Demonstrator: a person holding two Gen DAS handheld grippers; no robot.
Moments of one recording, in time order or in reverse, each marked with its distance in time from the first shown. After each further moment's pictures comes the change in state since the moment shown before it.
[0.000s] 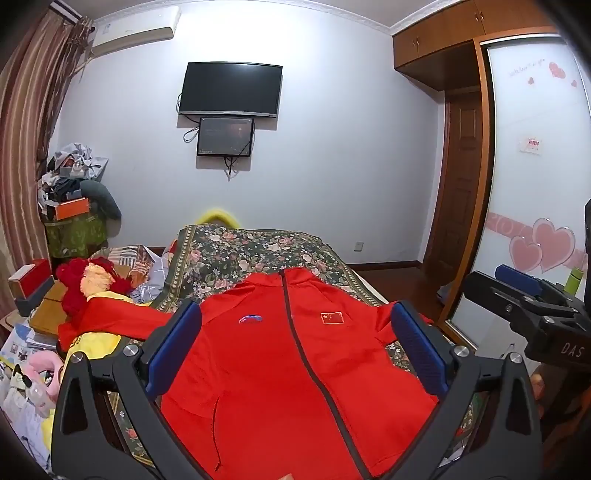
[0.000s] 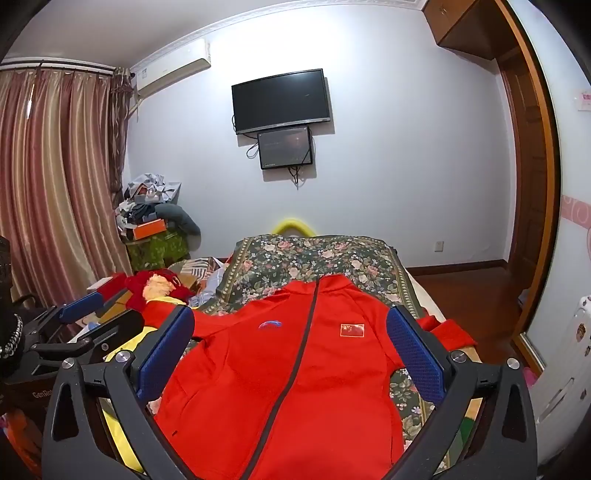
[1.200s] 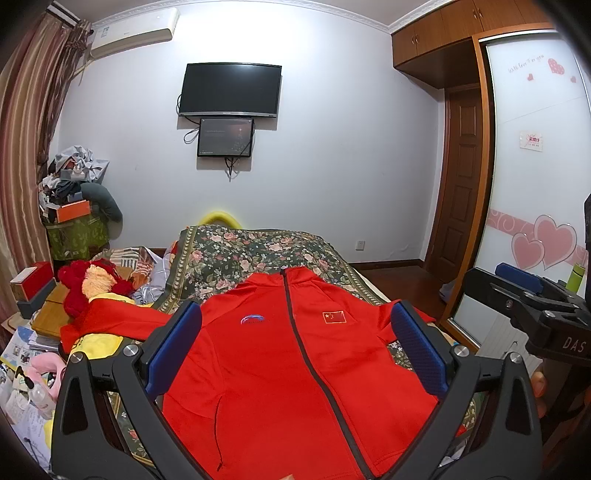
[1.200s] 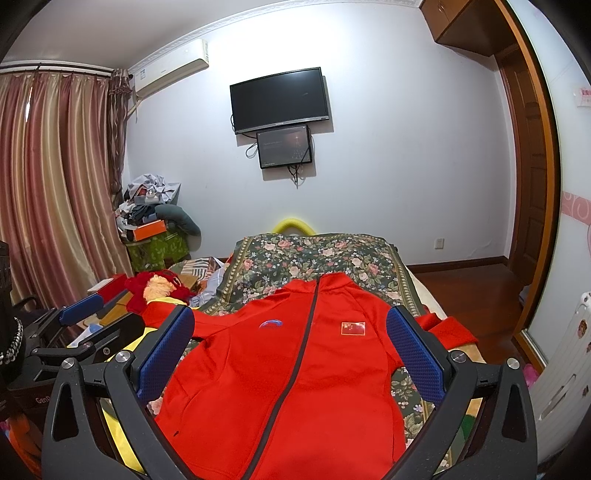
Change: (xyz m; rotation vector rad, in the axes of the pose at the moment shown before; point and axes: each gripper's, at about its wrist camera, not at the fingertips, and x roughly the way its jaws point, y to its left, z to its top) left arm -0.003 -0.001 0.004 0.006 0.003 0.002; right arm 0.002 0.000 0.002 0.015 0.008 0.005
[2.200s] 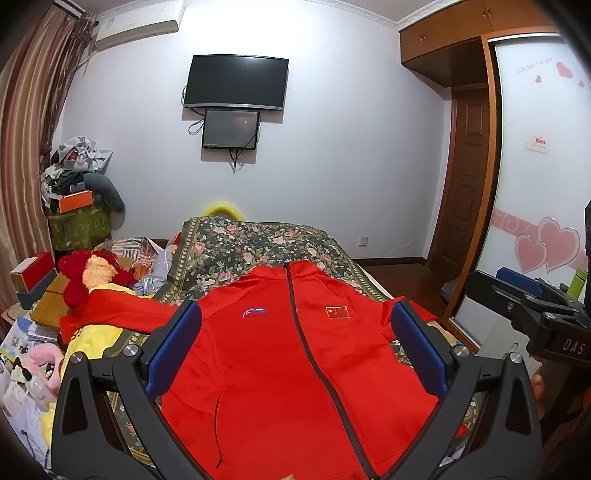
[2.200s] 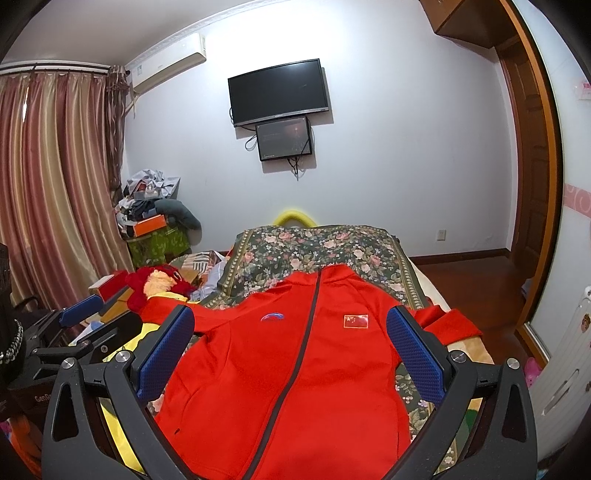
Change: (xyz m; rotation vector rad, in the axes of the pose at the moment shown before) left arm 0.009 0.005 -0.004 -0.024 0.026 0.012; right arm 0.005 -0.004 0.000 0.015 0.031 0.006
